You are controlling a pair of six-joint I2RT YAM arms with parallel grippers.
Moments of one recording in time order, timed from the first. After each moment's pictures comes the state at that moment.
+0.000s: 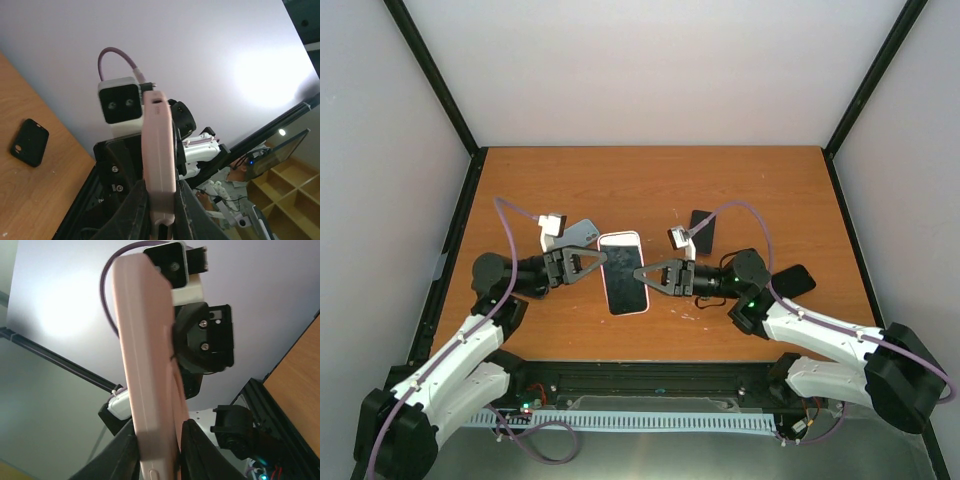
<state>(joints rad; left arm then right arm) -0.37 0.81 0.41 0.80 1.01 -1.30 0.82 1.10 0.50 0.85 -0.73 1.27</state>
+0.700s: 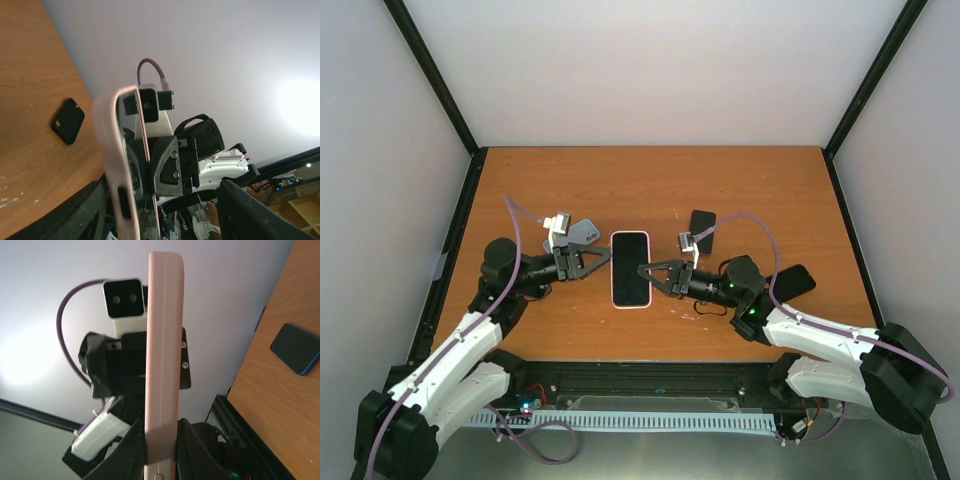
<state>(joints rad) -0.37 0.82 0.47 0.43 0.95 -1.18 0.83 1.10 0.42 0.80 -0.55 1.28</state>
